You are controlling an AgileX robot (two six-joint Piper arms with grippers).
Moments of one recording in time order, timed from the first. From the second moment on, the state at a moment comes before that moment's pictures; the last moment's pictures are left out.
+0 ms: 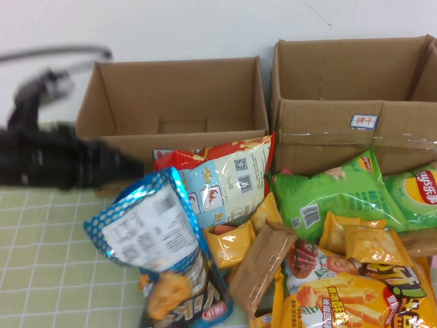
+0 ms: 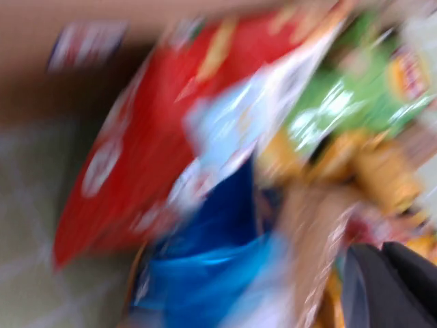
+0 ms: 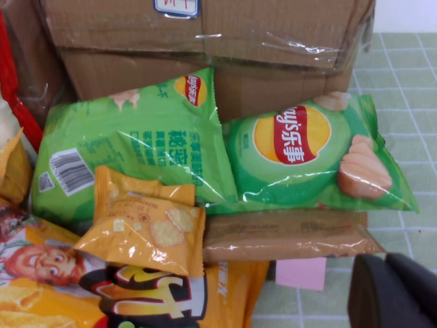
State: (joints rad) right arm 0.03 0.52 -0.29 0.26 0.33 -0.25; left arm 0.01 1.40 -1.03 -1.05 0.94 0.72
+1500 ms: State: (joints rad) right arm 0.03 0.52 -0.29 0.30 0.30 -0.25; left arm 0.00 1.57 -0.79 -0.85 0.78 0.75
